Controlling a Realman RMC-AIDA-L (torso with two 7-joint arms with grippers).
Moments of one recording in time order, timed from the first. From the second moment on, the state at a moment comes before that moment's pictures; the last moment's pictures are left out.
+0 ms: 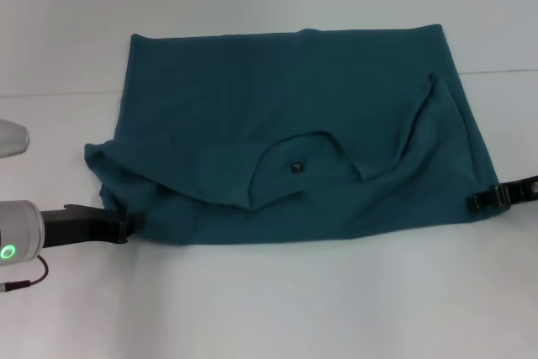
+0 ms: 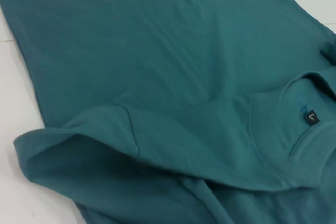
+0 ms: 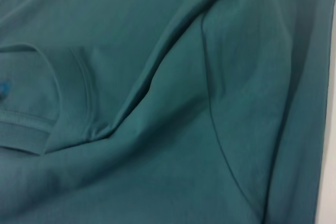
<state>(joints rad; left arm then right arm) -0.47 -2.16 0.97 0.92 2.25 1.07 -2.09 0.65 1.98 -0.71 -0.71 -2.64 -1.10 2.33</state>
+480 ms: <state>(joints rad) -0.47 -2.15 0.95 0.95 2.25 1.13 -2.09 0.63 1.98 -0.67 -0.76 -2.64 -1.17 2.30</state>
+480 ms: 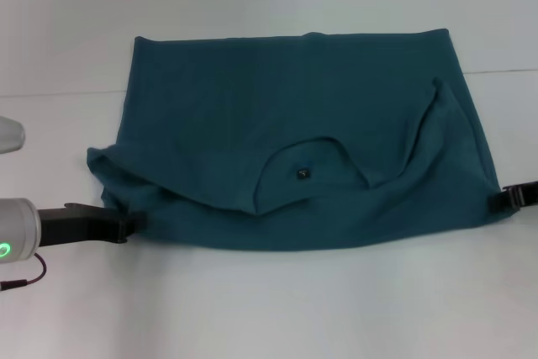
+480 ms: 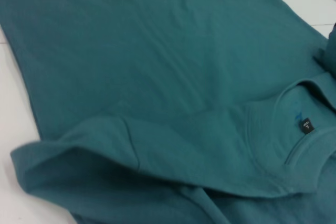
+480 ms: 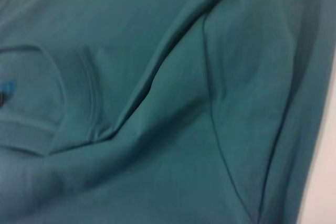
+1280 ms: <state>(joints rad) -0.72 -2.01 0.80 0.93 2.25 1.29 -2.20 0.71 1.83 -0.62 -0.83 -2.46 -1.24 2.43</state>
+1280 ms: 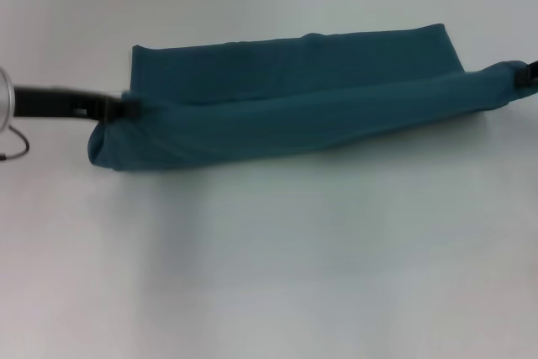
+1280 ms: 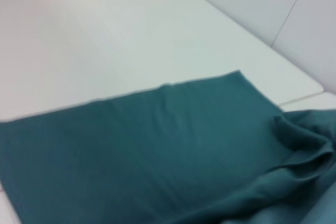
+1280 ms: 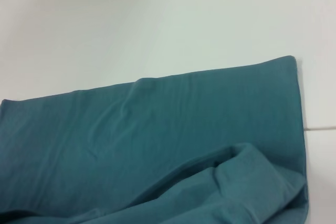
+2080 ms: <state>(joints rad) -0.50 -2.10 0.79 1.01 2.25 1.46 -2.13 0.53 1.90 -0.62 -0.89 -2.46 -1.42 2.38</state>
